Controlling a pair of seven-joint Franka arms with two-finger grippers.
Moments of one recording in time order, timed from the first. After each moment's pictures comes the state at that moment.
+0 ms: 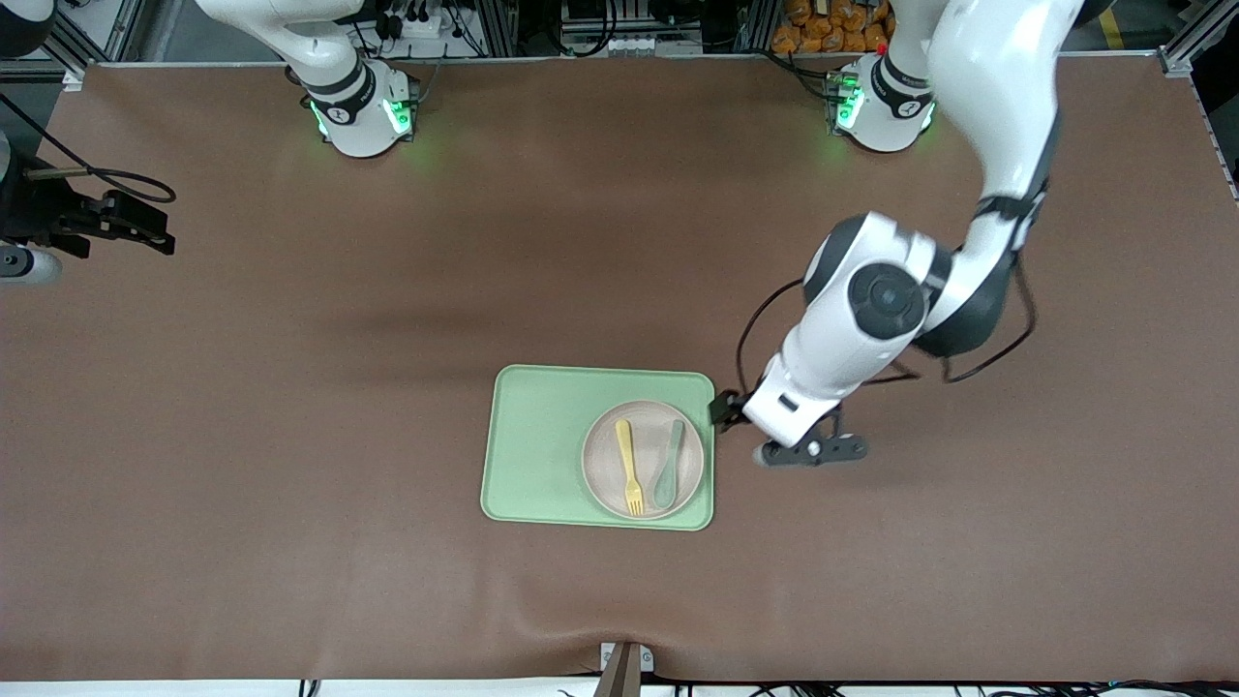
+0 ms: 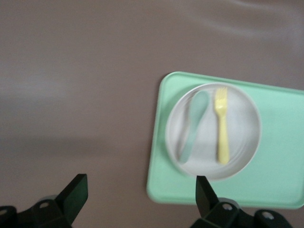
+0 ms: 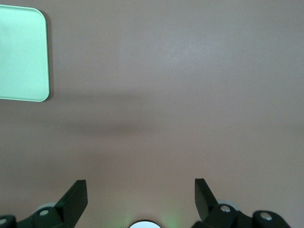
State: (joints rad) left arm -0.30 0.51 -0.21 -1.41 0.05 2.02 -0.55; right arm 0.07 0.01 -0.08 -1.56 -0.01 1.45 -0.05
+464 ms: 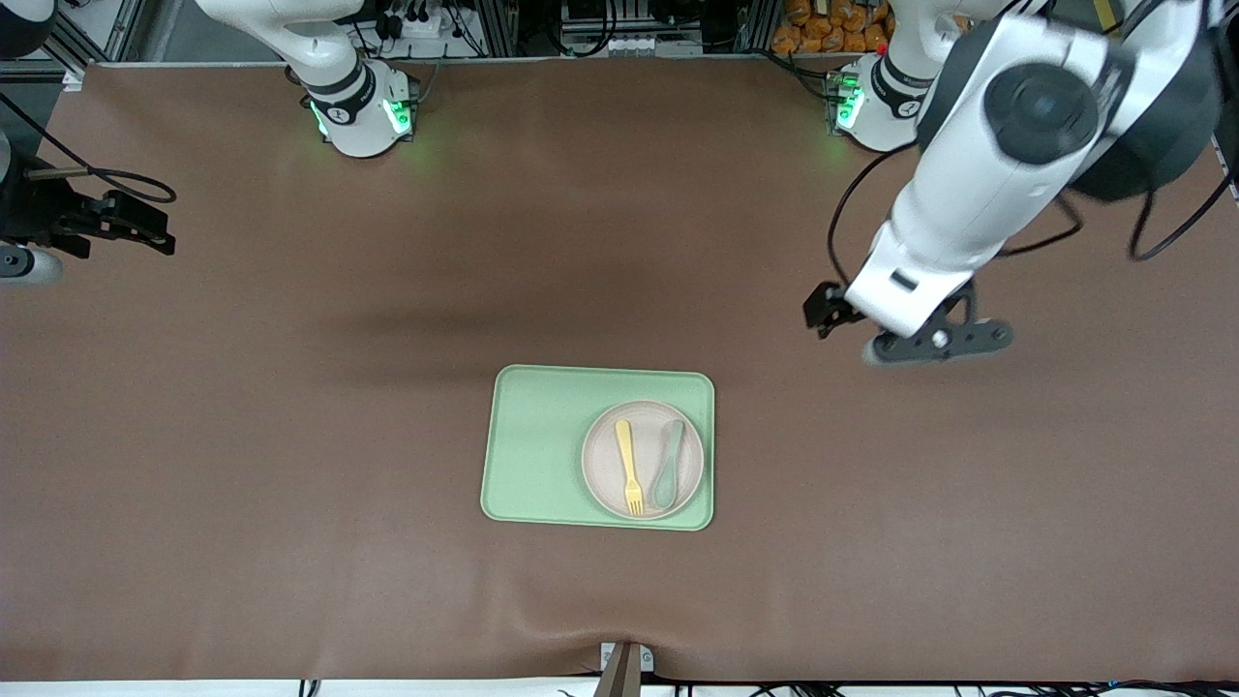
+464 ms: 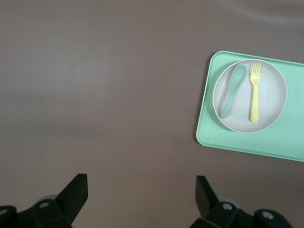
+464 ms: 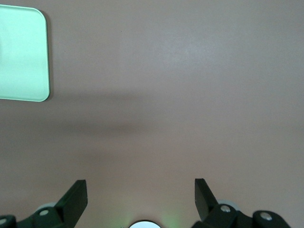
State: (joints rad) left arm -0.25 0.22 -0.20 -1.42 0.07 1.66 -0.55; right arm 0.07 0.01 -0.08 -1.56 -0.01 1.46 -0.05
